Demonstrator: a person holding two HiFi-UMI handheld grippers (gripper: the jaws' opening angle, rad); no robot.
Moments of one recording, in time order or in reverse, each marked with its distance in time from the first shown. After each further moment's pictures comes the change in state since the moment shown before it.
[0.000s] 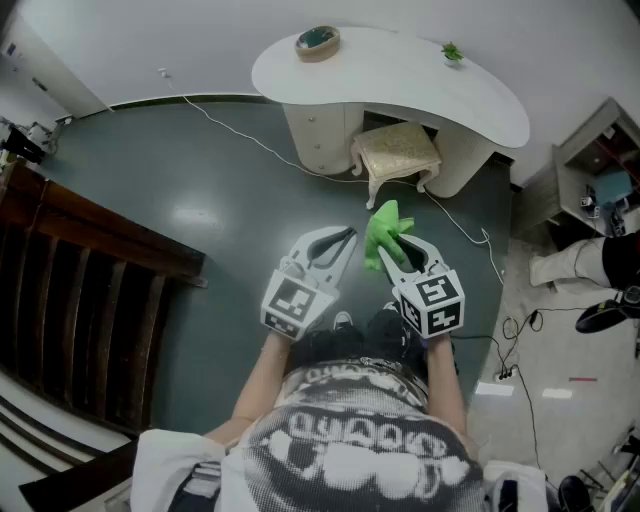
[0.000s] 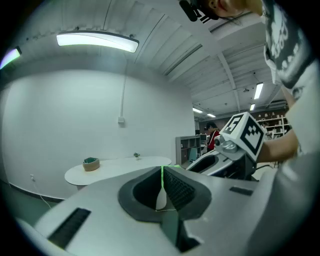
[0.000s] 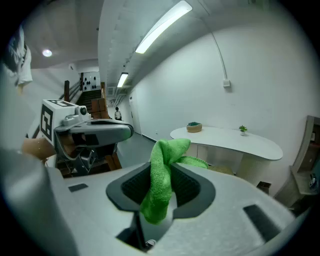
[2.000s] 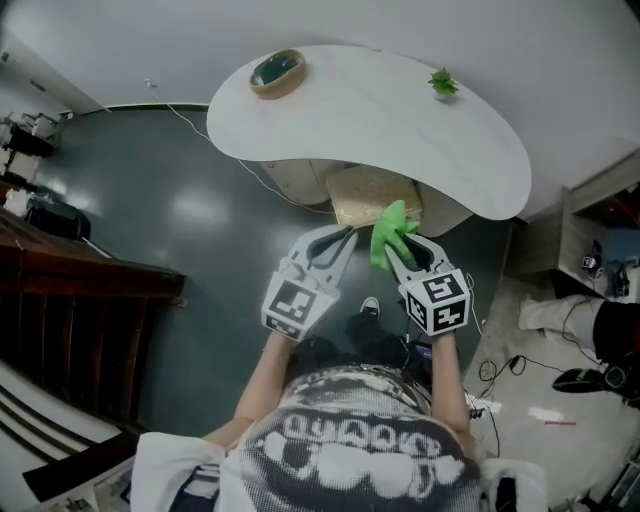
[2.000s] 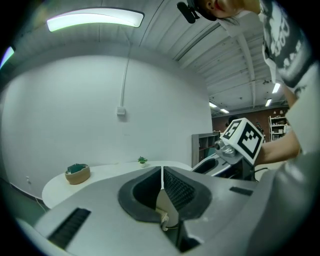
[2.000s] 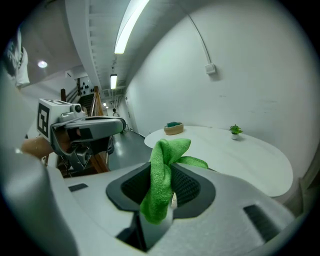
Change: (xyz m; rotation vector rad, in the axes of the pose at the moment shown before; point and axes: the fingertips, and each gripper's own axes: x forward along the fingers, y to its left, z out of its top) left arm 0.329 0.089 0.041 -0.018 0.023 0.118; right arm 0.102 -0.335 0.056 0.037 0.043 0.081
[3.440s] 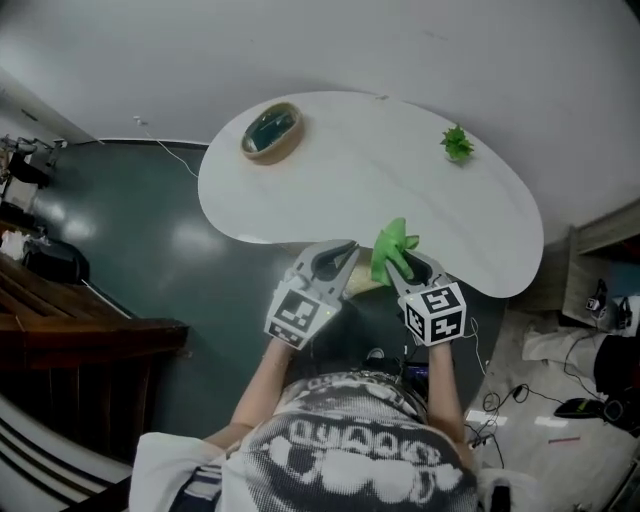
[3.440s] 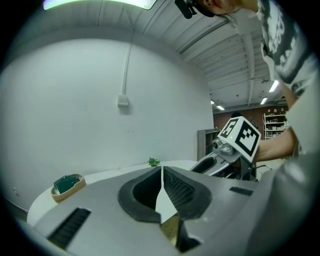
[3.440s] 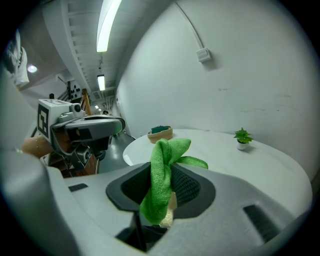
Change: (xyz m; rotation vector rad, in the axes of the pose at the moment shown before) left arm 0.148 0.158 0.001 0.030 0.043 -0.091; right arm 0.157 -0.113 0.087 0.067 0.014 -0.042
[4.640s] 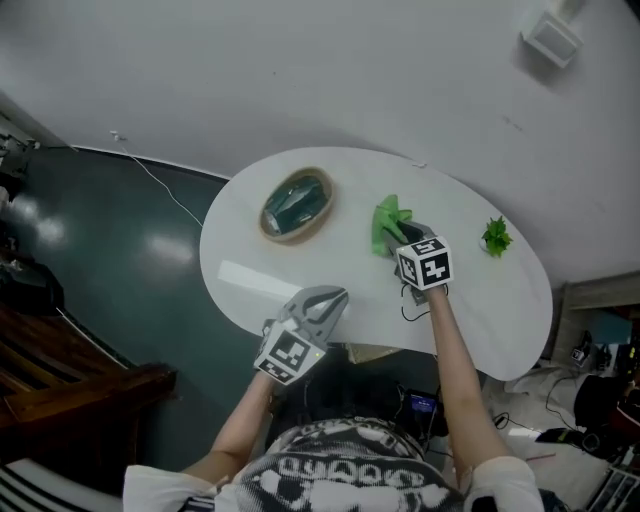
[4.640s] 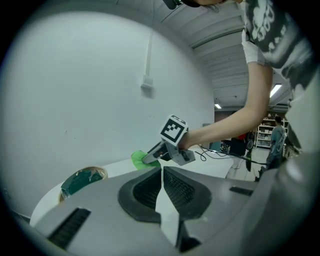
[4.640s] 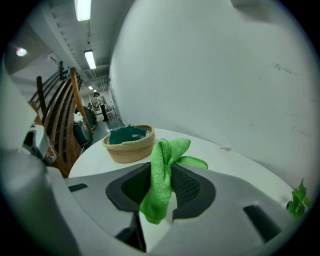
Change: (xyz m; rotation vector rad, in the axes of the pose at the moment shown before) left arm 0.033 0.228 -0.079 -0.031 0.082 -0.106; right arm 0.333 -0.102 0.134 -0.104 0.187 -0.052
